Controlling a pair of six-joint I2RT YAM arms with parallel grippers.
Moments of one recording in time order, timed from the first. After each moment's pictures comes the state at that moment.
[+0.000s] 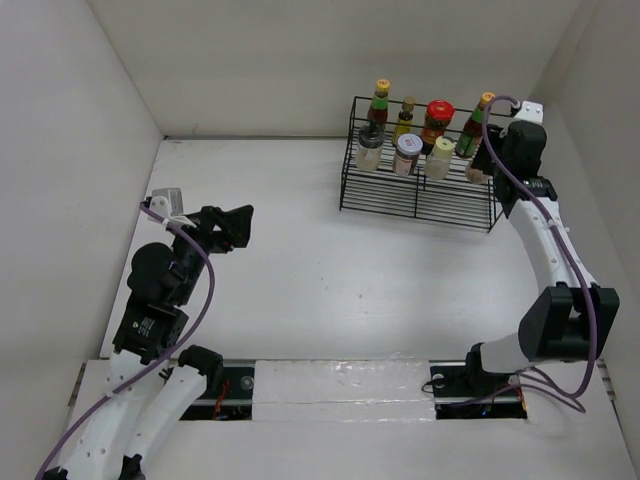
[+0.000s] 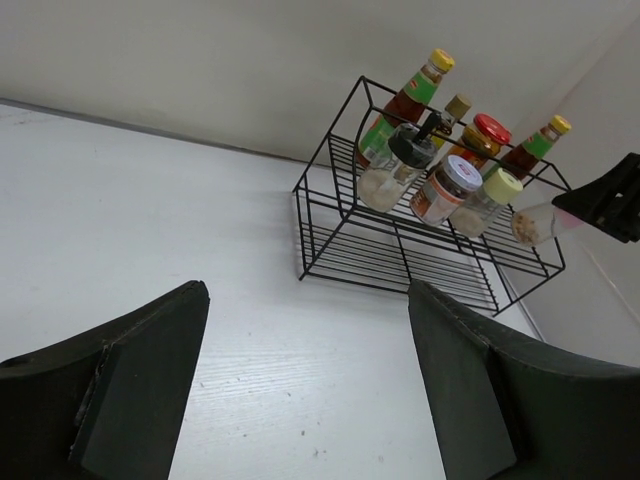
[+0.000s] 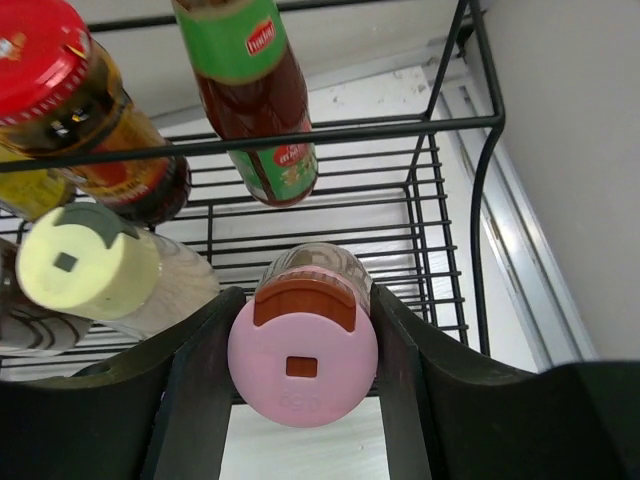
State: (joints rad) left arm -0.36 0.54 0.81 -0.23 -0.07 -0.47; right arm -0.04 1.42 1.30 -0.21 0.19 0.13
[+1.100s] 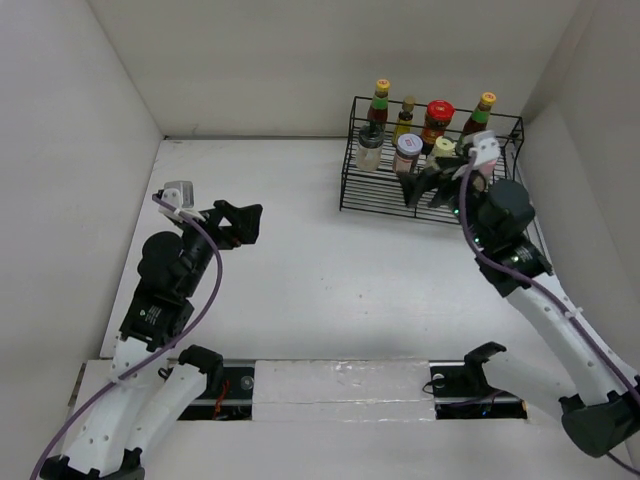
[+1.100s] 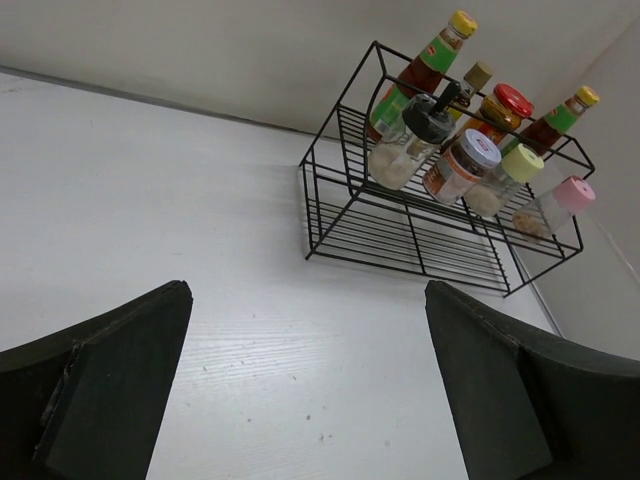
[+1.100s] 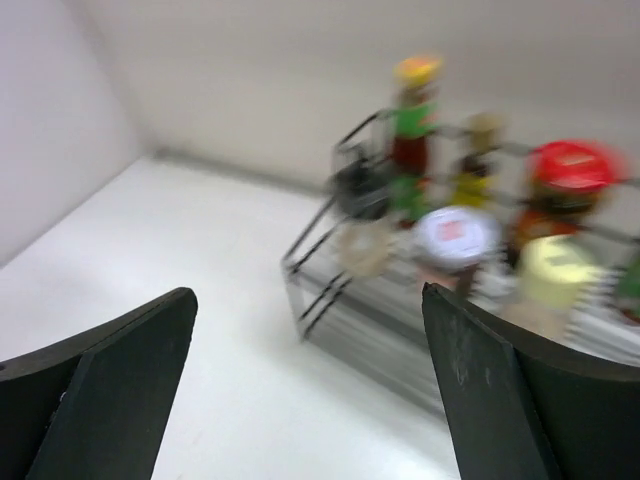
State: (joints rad) left arm -0.36 0.61 0.81 -0.24 -0.05 -0.47; right arm 0.38 0.96 1.04 0.04 0.01 0.10
